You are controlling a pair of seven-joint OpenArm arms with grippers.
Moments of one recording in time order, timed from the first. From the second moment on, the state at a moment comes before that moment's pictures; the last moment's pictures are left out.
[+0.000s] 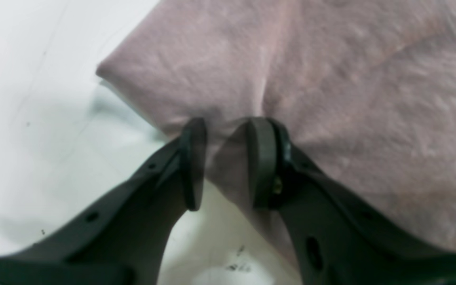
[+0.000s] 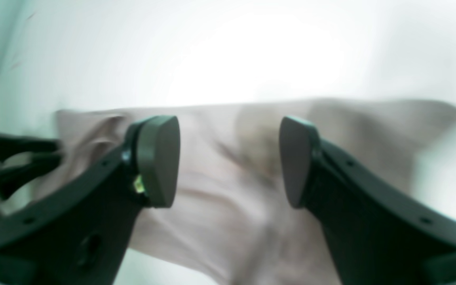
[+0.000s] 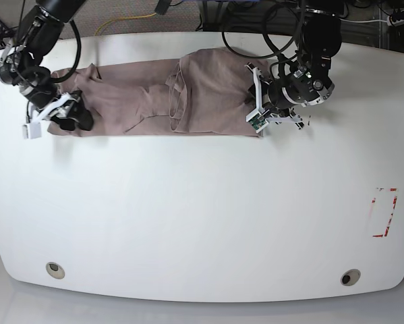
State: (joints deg) left arm 10.2 -6.3 2.5 99.2 -2.1 -43.0 51.8; right arm -7.7 14.2 44.8 89.2 58.9 40.7 -71.7
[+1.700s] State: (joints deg) left arm 3.7 -2.4 -2.4 92.8 -0.1 -42.8 52.2; right arm -10.7 11.3 33.5 104.6 55.4 36.0 -72.6
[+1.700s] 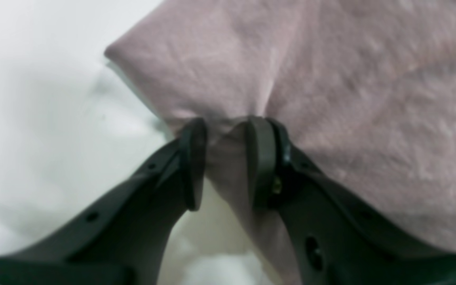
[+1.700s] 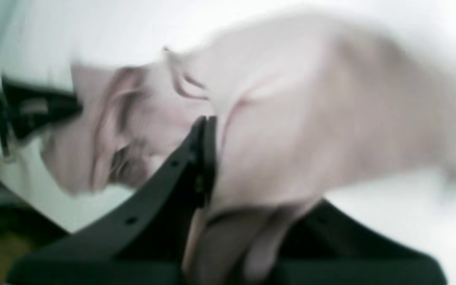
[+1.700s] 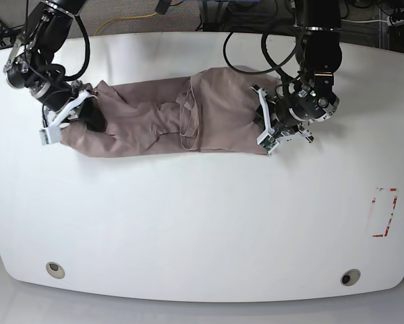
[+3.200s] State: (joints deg) left arm 2.9 1.5 -2.4 89.2 -1.0 -42.6 50.9; right arm -2.0 0.3 1.8 103.8 43.5 36.1 -65.3
